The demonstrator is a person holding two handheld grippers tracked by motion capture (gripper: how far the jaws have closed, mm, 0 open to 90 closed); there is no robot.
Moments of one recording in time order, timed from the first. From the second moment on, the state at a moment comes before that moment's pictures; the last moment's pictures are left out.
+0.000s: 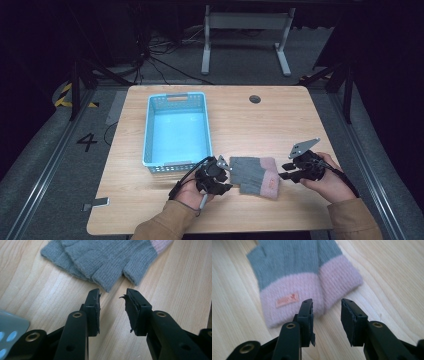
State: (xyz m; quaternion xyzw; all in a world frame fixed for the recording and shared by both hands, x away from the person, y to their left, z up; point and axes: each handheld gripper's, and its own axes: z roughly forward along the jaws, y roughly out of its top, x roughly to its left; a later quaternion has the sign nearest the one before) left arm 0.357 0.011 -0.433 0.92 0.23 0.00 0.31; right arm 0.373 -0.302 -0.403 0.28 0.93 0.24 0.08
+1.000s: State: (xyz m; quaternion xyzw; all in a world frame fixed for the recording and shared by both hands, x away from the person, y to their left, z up) left arm 0.356 -0.009 -0.444 0.93 0.21 0.05 0.29; right arm 0.370 -0.296 -0.421 0.25 0.95 0.20 0.07
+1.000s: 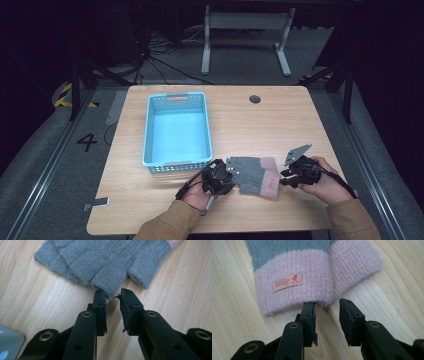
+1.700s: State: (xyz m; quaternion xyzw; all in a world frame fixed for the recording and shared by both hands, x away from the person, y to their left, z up) left arm 0.346 -0.004 -0.424 0.93 0.20 0.05 0.31; right arm 0.363 -0.293 -0.391 0.25 0.93 0.24 0.09
